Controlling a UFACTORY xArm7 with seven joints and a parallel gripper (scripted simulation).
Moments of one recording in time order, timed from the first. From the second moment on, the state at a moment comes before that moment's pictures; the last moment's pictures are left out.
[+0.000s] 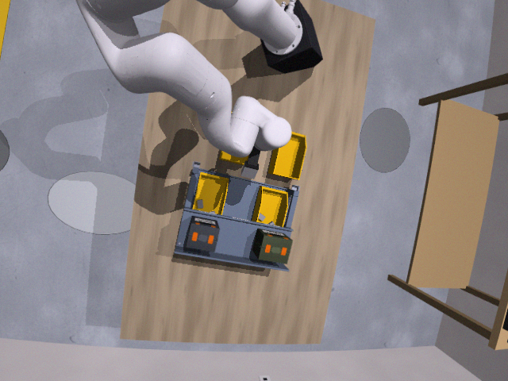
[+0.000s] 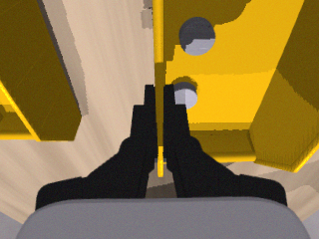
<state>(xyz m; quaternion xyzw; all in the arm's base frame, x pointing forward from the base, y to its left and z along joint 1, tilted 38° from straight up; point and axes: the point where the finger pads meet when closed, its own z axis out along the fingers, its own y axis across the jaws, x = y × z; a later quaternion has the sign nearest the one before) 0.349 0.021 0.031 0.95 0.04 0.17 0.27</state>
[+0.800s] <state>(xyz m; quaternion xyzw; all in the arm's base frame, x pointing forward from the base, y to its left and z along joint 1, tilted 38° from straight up) 0.347 0.066 -0.002 0.95 0.04 0.17 0.27</state>
